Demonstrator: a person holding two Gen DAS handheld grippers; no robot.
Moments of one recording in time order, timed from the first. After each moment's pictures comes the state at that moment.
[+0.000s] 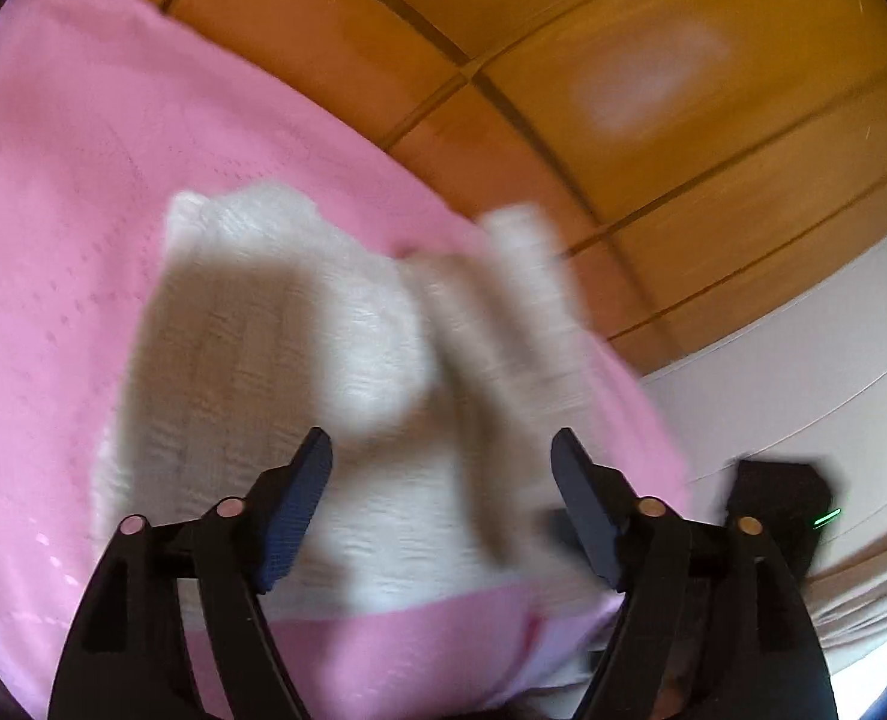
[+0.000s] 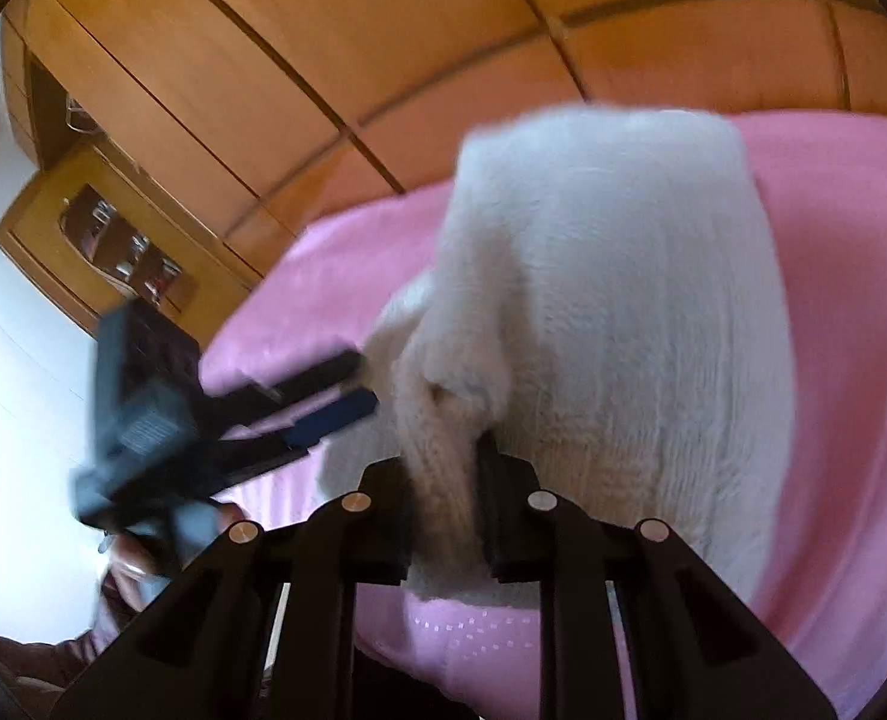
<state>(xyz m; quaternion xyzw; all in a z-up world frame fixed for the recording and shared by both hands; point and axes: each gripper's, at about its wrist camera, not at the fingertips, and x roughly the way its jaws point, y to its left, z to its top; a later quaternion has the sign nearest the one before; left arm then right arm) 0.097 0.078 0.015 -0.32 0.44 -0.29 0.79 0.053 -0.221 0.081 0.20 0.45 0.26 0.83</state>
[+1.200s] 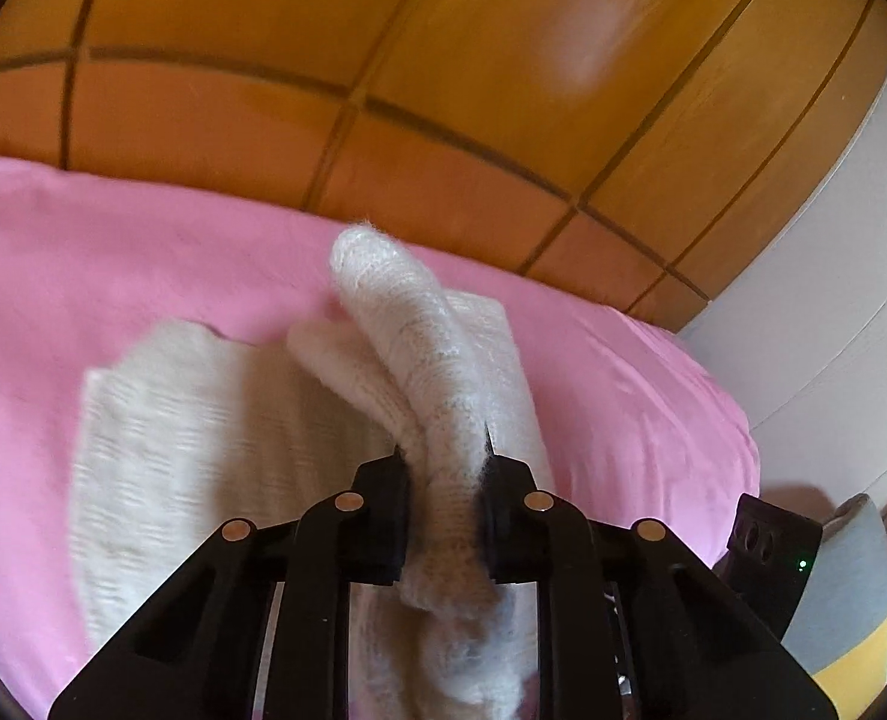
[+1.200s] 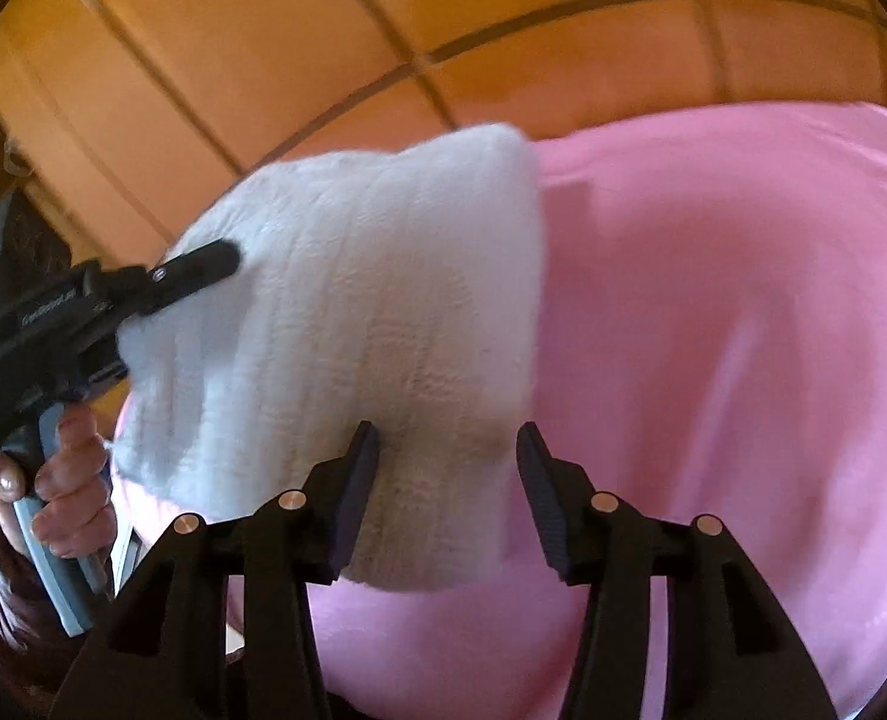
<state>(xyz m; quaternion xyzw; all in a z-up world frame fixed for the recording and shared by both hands) 0.113 0.003 0.086 -0.15 0.40 -0.28 0.86 0.058 -0.277 0.062 0.20 0.42 0.19 0.87</state>
